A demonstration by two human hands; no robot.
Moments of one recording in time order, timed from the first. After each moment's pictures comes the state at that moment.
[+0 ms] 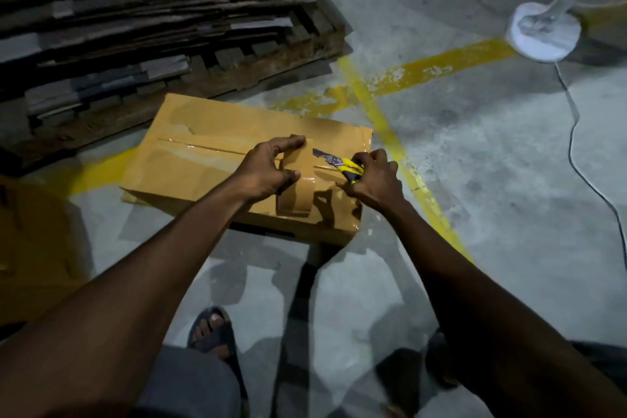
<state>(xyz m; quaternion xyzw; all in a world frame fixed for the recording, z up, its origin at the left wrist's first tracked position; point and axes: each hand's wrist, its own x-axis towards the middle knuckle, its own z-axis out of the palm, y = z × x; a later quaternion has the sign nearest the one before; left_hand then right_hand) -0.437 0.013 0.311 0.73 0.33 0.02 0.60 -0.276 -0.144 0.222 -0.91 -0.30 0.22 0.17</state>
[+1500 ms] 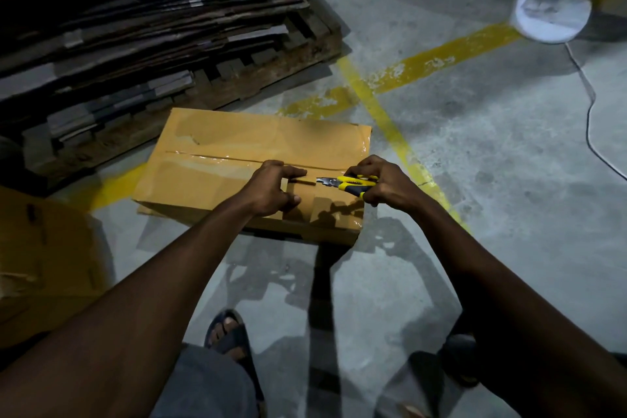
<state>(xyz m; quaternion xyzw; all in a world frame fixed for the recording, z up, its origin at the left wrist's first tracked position) -0.435 0.008 0.278 0.86 0.30 -0.13 0.38 -0.259 -0.181 0.245 -0.78 -0.40 0.35 0.32</state>
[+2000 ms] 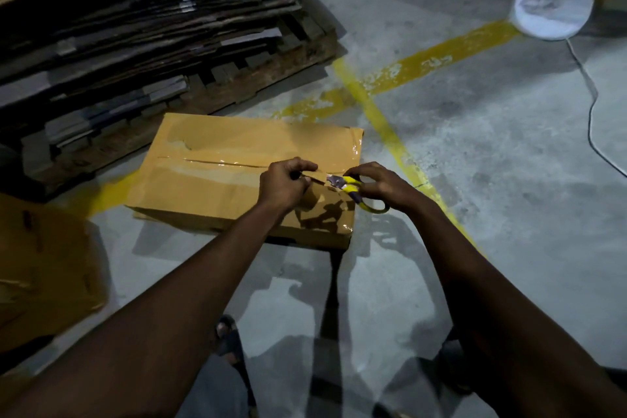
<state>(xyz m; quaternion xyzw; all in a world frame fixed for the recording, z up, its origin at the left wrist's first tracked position) -0.391 -0.044 0.278 0.75 0.45 0.05 0.49 -0.238 -0.193 0.232 -0.77 -0.38 0.38 0.33</state>
